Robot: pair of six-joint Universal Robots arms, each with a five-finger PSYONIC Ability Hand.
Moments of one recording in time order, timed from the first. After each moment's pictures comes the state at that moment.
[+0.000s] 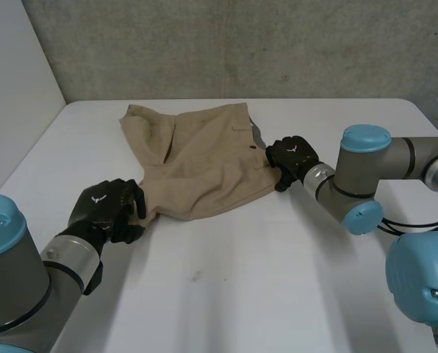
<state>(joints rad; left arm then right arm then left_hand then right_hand) 4.31 -1.74 -1.97 3.45 -1.58 3.09 1.95 -0.38 0.58 0.03 1.26 2.74 0.94 0.93 0.94 0.94 0.77 0.71 0.84 0.84 0.84 0.57</state>
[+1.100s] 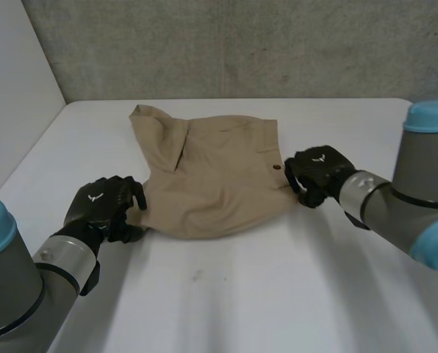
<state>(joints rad) 4.30 -1.69 -1.98 3.44 -1.58 3.09 1.92 -1.03 1.33 0.10 1.26 2.74 0.79 0.80 0.81 0.80 0.63 0.92 1.18 1.18 1.19 0.97</state>
